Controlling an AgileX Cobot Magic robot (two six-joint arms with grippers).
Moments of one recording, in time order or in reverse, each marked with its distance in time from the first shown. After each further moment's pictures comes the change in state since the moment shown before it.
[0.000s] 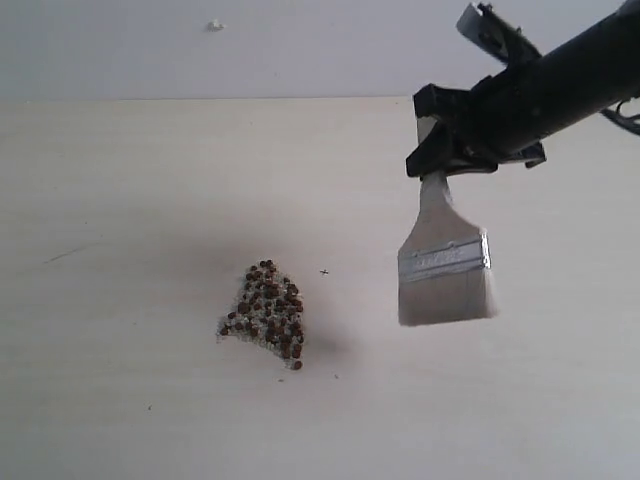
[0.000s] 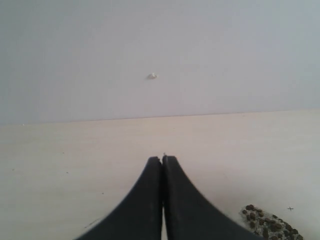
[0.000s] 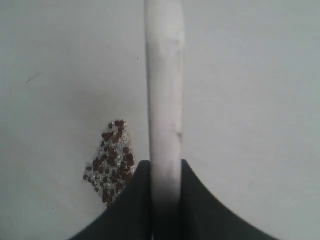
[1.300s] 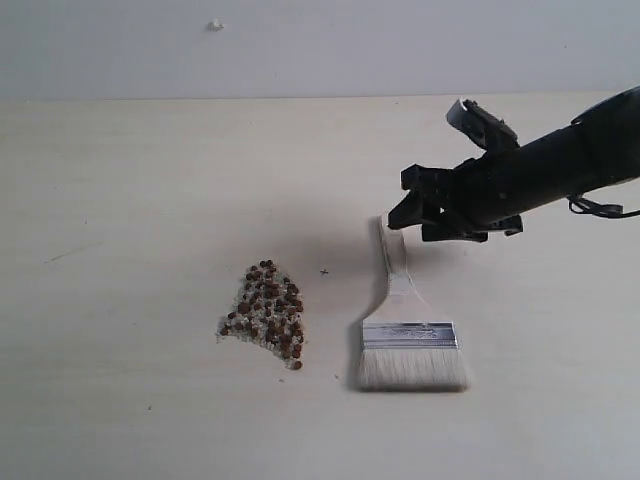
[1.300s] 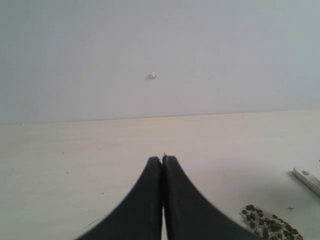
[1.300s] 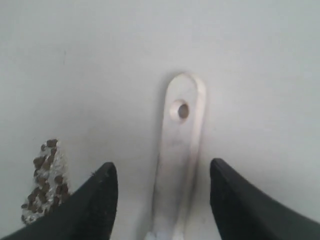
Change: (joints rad) left arm 0.000 0.000 0.000 0.000 0.000 0.000; right arm -0.003 0.191 0.125 0.347 -0.197 -0.340
